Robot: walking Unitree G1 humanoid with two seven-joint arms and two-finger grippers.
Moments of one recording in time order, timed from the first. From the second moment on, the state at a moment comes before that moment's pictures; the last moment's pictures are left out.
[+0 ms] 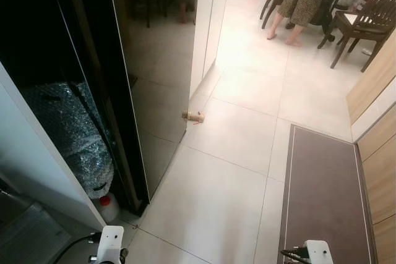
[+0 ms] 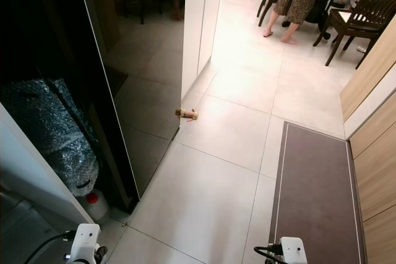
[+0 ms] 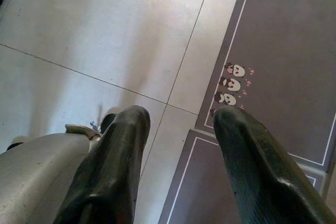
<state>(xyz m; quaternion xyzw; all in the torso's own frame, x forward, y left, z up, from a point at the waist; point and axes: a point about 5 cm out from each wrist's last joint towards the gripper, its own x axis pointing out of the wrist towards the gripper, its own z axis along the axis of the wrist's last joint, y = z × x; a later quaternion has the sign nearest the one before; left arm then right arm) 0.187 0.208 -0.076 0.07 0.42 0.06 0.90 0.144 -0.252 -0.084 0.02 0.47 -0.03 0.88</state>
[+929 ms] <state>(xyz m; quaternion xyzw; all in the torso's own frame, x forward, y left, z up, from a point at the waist) 0.184 0.210 -0.078 0.07 0.42 0.06 0.90 0.144 -0.250 -0.085 0.03 0.47 -0.02 0.88</state>
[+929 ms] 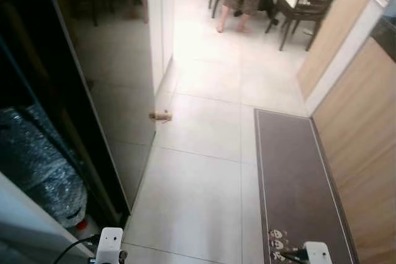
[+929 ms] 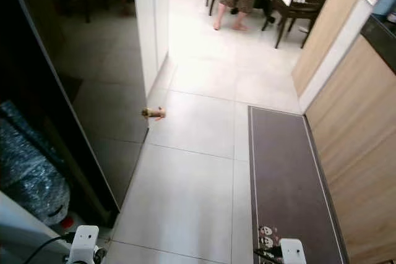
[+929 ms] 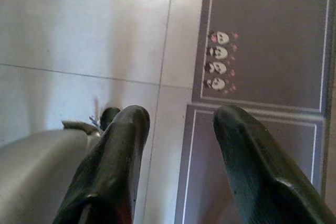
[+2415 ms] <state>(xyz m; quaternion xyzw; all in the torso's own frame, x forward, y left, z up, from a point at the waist) 0.182 0.208 -0.079 0.06 0.42 0.06 0.90 0.143 -0.251 -0.085 0.02 0.47 -0.03 0.88</state>
